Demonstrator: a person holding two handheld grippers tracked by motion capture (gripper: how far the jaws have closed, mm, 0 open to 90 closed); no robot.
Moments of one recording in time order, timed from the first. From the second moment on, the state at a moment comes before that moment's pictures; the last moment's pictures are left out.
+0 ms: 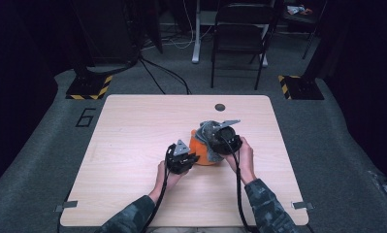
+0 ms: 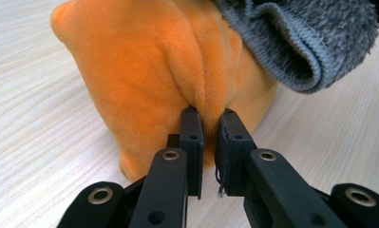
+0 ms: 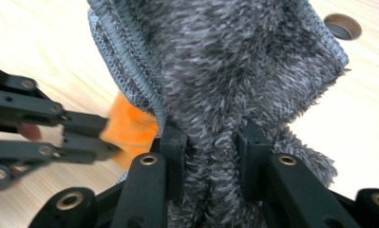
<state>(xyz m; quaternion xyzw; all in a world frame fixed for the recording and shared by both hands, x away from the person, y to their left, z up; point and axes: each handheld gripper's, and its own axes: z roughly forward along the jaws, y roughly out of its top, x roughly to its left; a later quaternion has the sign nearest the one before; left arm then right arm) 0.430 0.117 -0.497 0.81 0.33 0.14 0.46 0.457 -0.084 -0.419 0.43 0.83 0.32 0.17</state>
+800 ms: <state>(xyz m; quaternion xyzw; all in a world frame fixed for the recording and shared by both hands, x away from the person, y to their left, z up) 0.431 0.118 -0.498 0.81 0.33 0.14 0.46 0.479 -0.134 -0.455 0.51 0.81 0.26 0.14</state>
